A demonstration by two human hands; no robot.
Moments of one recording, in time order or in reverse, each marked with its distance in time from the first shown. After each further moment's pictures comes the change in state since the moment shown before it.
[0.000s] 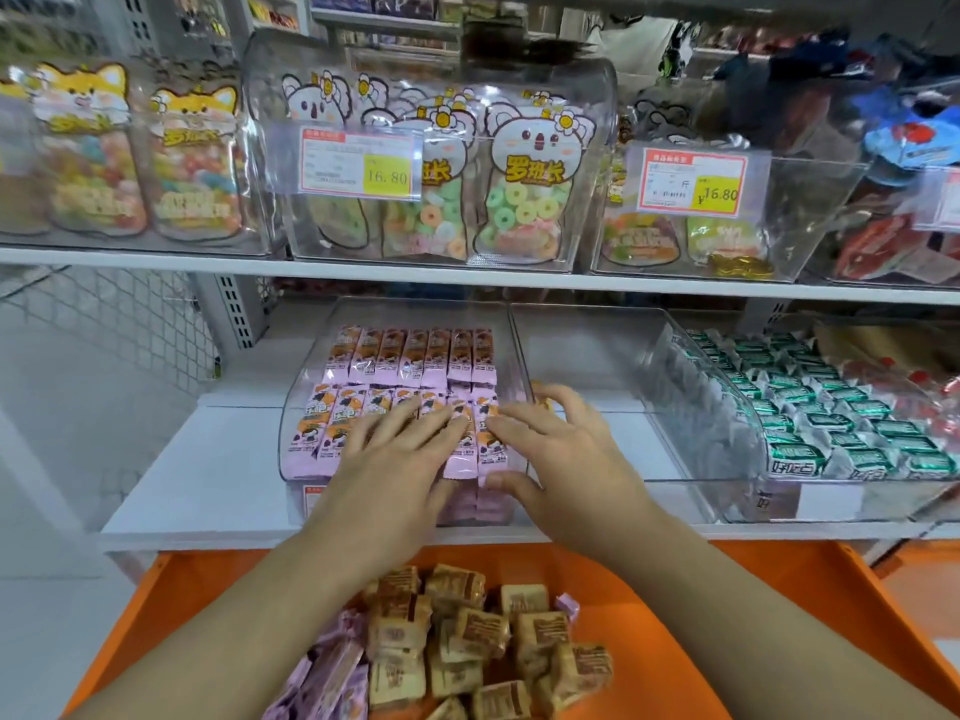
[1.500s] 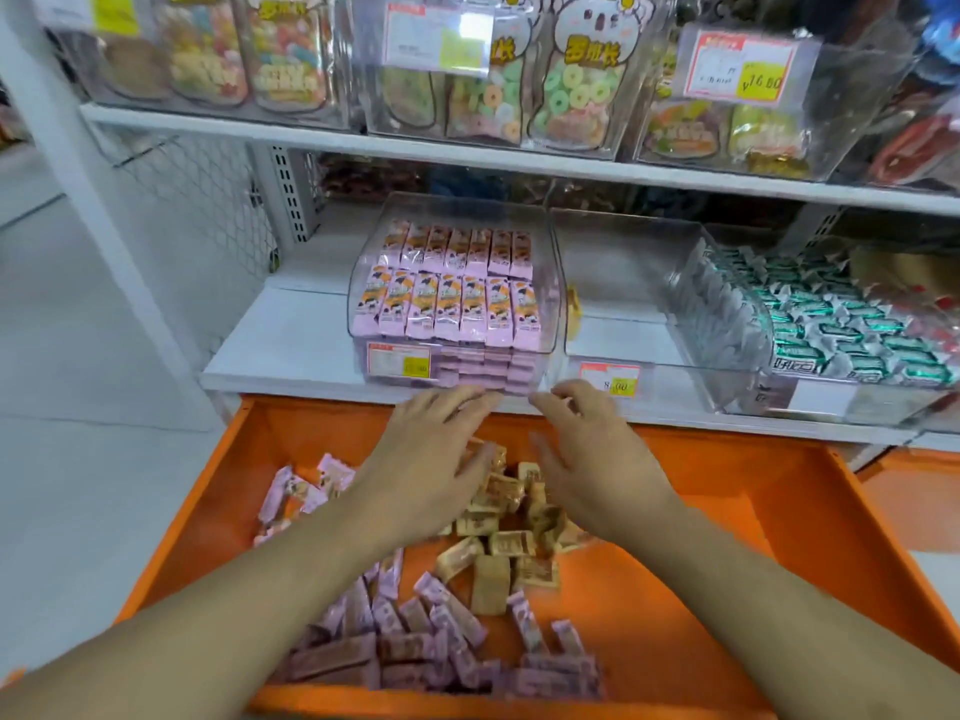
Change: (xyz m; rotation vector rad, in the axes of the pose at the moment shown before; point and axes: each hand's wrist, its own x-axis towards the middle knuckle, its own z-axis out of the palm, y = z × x) left_hand -0.106 0.020 0.034 -0.222 -0.005 0.042; right_hand -0.103 -0.039 0.025 0.153 -0.065 0.083
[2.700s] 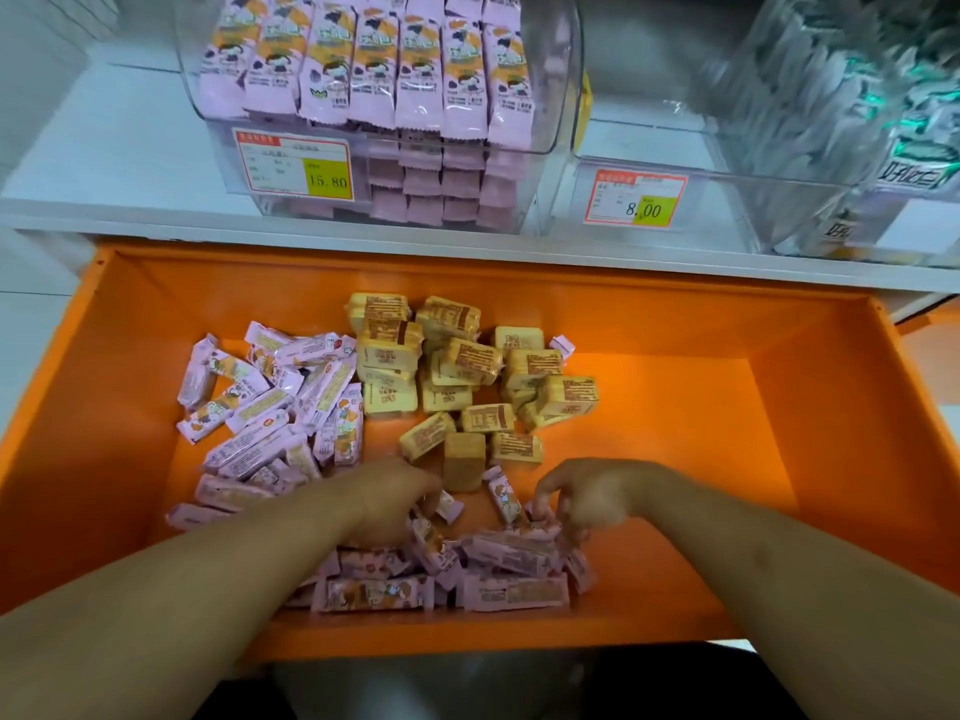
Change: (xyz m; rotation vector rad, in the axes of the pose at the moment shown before) left_hand -0.055 -0.063 0.205 -0.030 -0.979 -0.036; right_hand -0.070 0.108 0.172 0.238 -1.330 0.388
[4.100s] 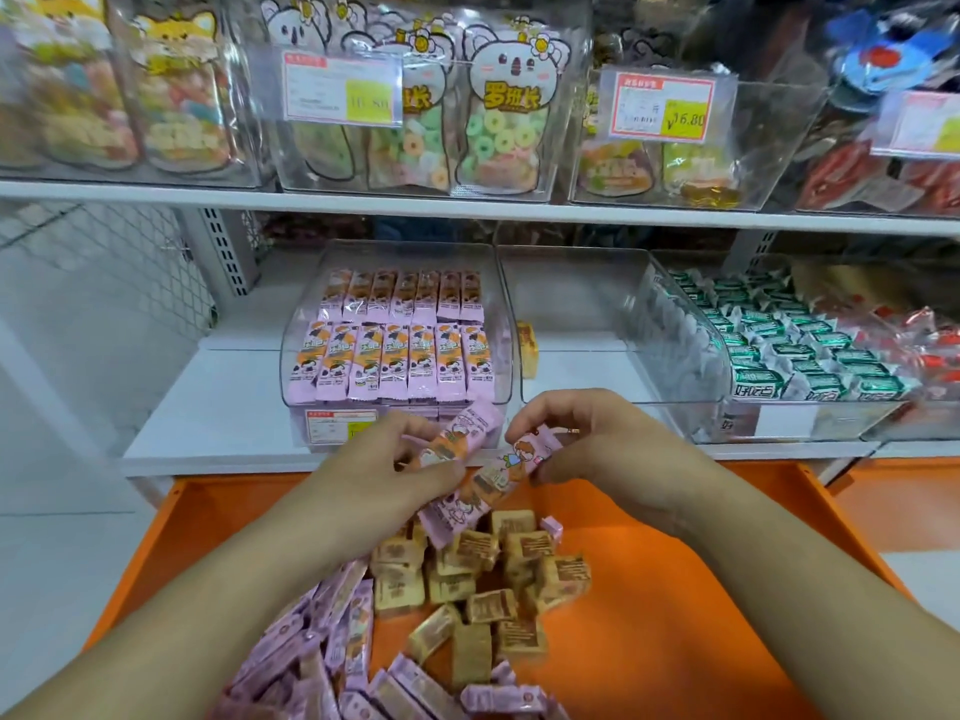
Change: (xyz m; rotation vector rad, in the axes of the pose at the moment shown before) left_hand -0.169 0.087 -0.218 -0.876 0.685 -0.006; right_hand -0.230 -0.108 -0.116 0.694 0.799 -0.672
